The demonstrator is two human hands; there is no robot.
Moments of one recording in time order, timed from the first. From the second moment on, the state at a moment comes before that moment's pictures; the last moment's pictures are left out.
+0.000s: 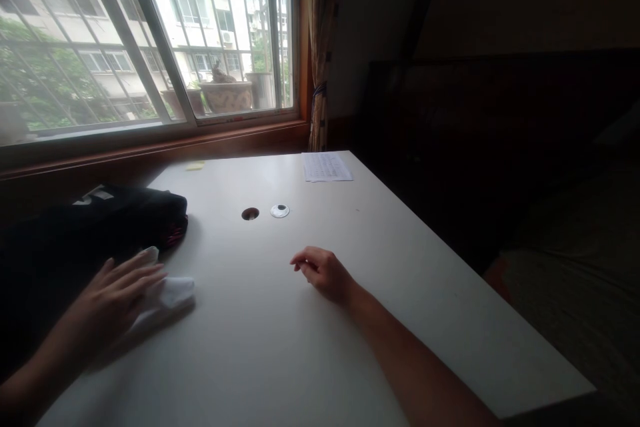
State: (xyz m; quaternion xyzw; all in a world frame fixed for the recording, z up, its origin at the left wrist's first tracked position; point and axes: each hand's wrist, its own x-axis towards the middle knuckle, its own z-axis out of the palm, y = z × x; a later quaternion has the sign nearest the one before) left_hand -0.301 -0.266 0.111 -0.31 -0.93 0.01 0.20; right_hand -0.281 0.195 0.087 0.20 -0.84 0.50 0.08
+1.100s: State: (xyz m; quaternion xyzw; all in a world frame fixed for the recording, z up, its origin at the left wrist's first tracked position) left_hand -0.282 -0.129 0.060 -0.45 -0.89 -0.03 0.04; right_hand -0.260 0.147 0.076 0.36 -0.91 0.17 -0.07
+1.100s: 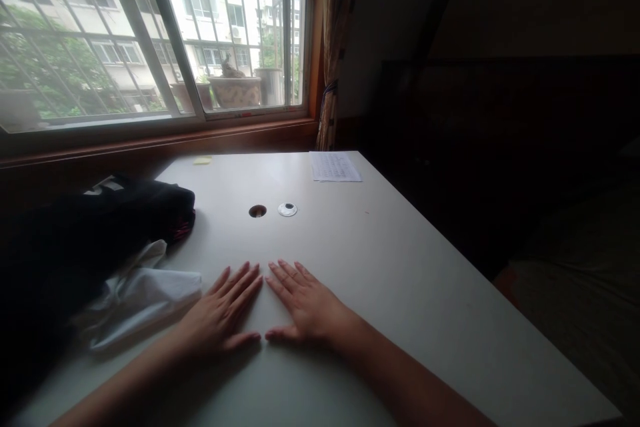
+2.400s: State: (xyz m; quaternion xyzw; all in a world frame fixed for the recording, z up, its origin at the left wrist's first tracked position) left_hand -0.280 -0.126 0.059 -0.44 -0.90 -0.04 0.04; right_hand -0.259 0.145 0.077 0.35 -0.92 0.16 -0.07
